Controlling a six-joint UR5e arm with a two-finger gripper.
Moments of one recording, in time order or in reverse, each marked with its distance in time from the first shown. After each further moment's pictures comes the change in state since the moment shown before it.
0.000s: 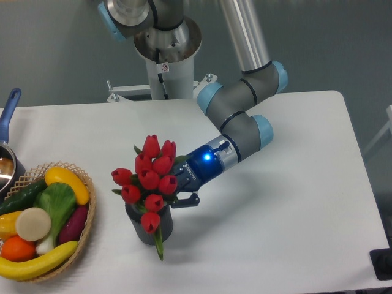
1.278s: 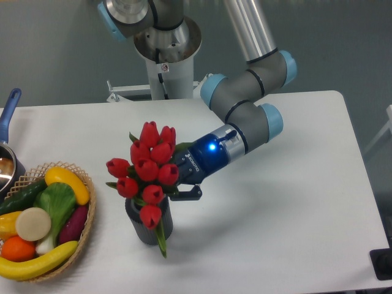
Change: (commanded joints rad) arm 0.002 0.035 0.051 -0.002 -0.041 -0.100
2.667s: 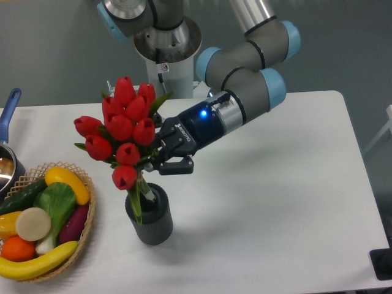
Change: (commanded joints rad) arm -0.015 0.135 0.063 -0.002 -0.011 -0.096
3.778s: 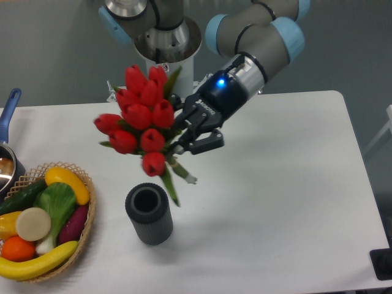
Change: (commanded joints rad) arm 0.054 0.140 0.011 0.003 0.149 -0.012
